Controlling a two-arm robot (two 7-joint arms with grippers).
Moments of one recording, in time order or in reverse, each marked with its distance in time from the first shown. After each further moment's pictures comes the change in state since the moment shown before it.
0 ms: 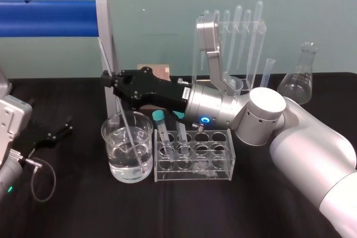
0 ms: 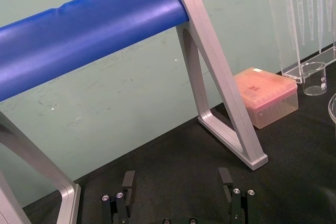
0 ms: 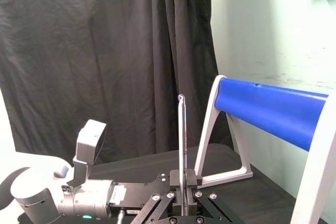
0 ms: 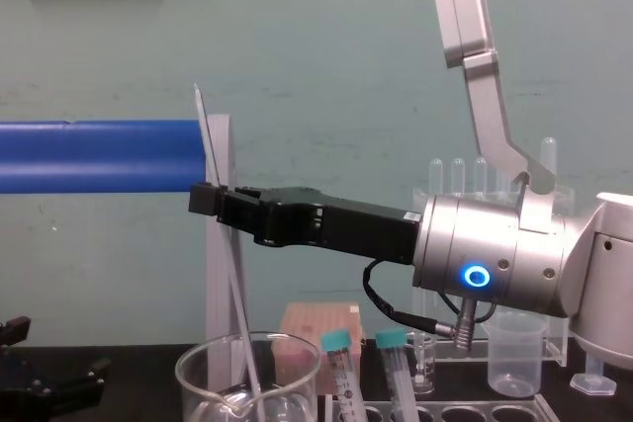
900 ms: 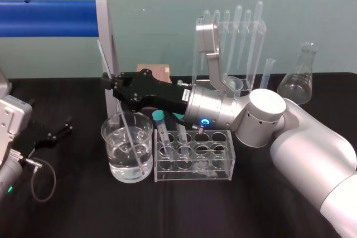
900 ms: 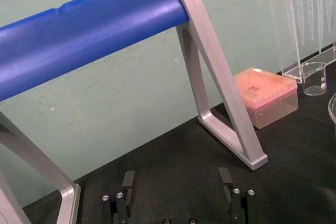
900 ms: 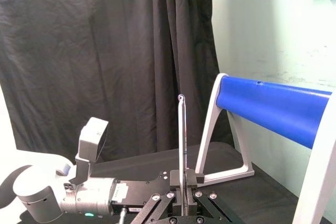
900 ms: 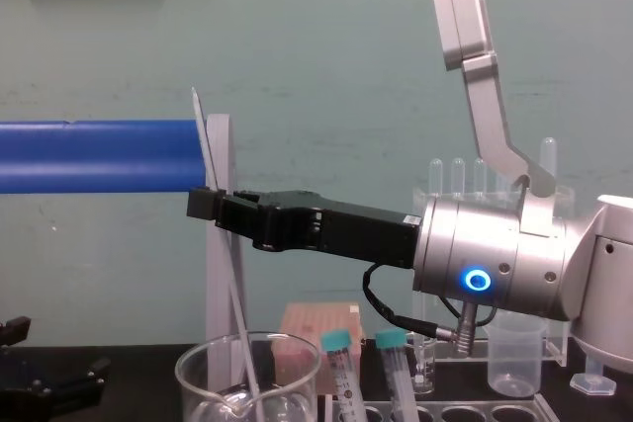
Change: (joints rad) left arm 0.000 0.000 0.000 0.000 0.000 0.000 0.000; right arm -0.008 0.005 -0.003 -0.012 -0.003 0.005 -0.004
